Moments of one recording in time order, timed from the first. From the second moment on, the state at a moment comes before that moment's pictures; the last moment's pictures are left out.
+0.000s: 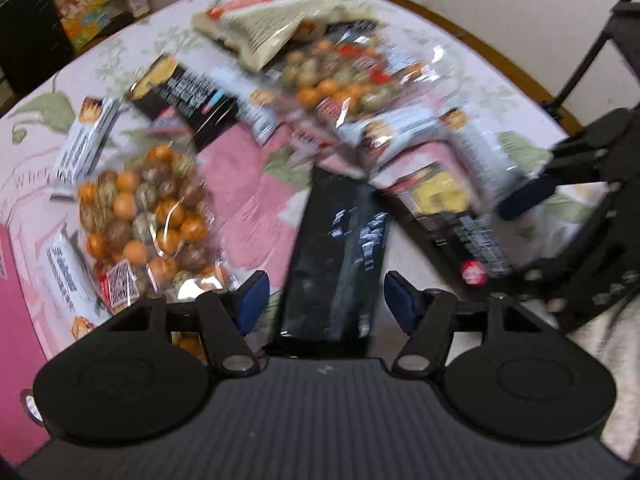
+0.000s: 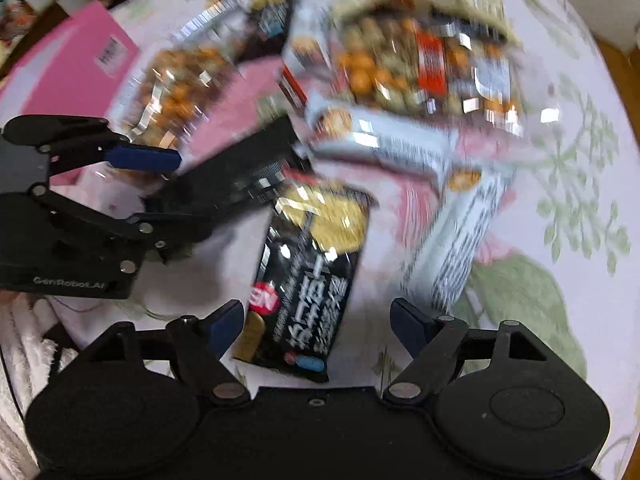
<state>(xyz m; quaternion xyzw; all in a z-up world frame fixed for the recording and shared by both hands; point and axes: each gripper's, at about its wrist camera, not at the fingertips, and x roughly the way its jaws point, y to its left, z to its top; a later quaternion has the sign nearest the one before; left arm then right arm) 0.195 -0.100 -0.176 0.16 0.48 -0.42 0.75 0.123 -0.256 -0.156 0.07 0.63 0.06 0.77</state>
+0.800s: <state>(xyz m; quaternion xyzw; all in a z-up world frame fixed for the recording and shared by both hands) 0.181 -0.129 -0.173 0.17 0.49 -0.38 0.76 0.122 -0.239 -0.154 0.04 0.60 0.04 0.80</state>
